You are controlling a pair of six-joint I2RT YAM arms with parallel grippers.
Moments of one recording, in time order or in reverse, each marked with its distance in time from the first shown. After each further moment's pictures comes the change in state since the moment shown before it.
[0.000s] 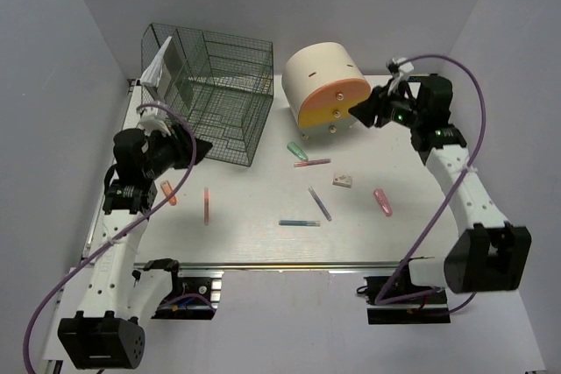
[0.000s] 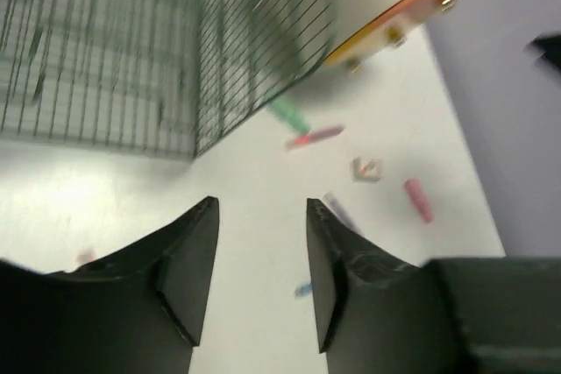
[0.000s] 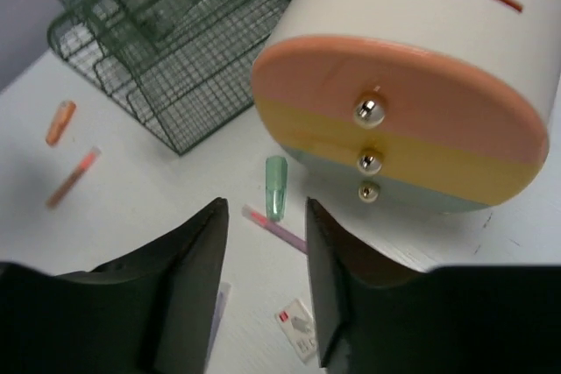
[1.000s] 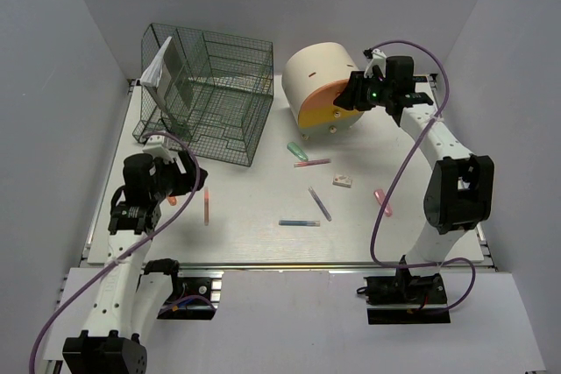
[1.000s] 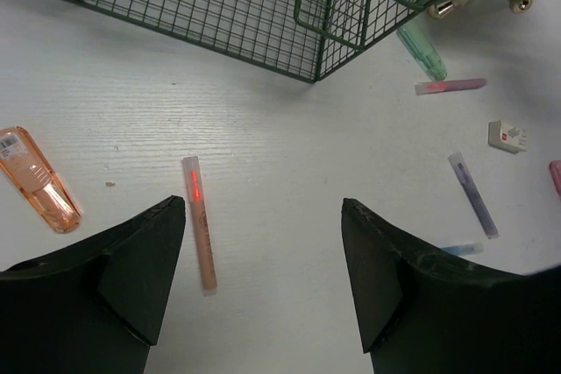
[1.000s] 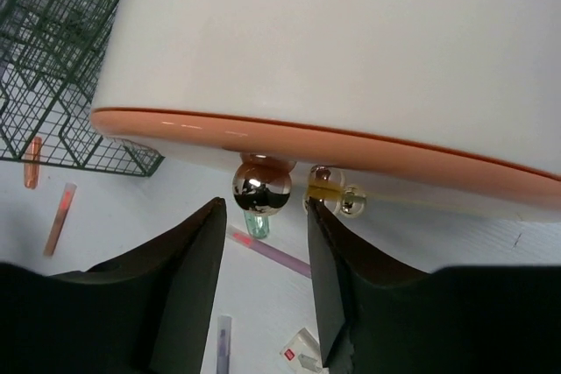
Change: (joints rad) left arm -0.014 -0.154 -0.214 -0.208 -0.250 0.167; right arm 0.055 0.492 0.398 -0.173 0.152 0.131
